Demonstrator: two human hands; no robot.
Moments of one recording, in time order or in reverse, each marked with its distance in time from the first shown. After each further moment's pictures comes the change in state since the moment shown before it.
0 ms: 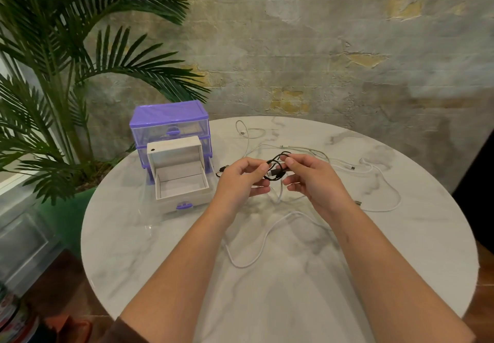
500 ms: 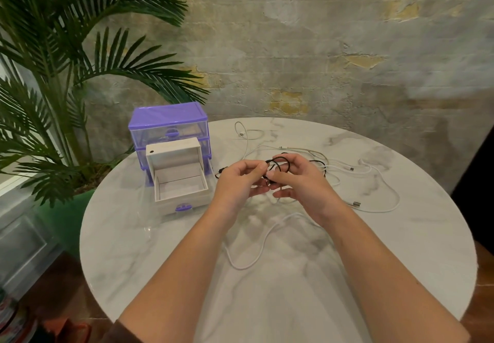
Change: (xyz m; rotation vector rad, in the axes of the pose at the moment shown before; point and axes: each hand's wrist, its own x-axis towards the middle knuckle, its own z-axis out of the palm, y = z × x) left_hand 0.000 -0.002 0.001 -0.027 0.019 0.000; right_hand -0.005 0.002 0.011 -0.041 -0.122 -0.008
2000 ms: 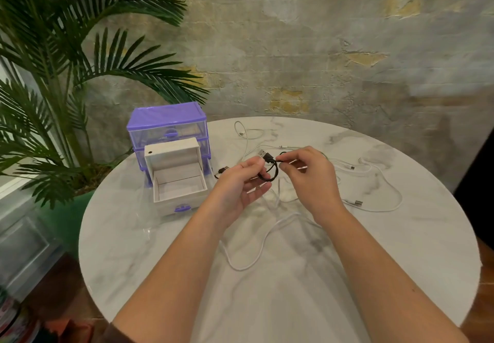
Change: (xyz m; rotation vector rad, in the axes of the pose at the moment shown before) left_hand -0.002 0.011 -0.002 -0.235 -0.123 -0.202; right_hand 0.003 0.000 -0.002 -0.590 0.352 -0.385
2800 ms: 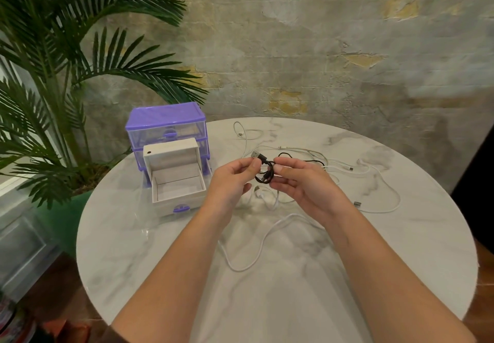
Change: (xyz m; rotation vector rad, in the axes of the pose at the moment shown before) left_hand 0.001 -0.003 -0.003 0.266 0.191 0.186; right_hand 0.000 -0.005 -0.007 0.844 -0.316 0.539
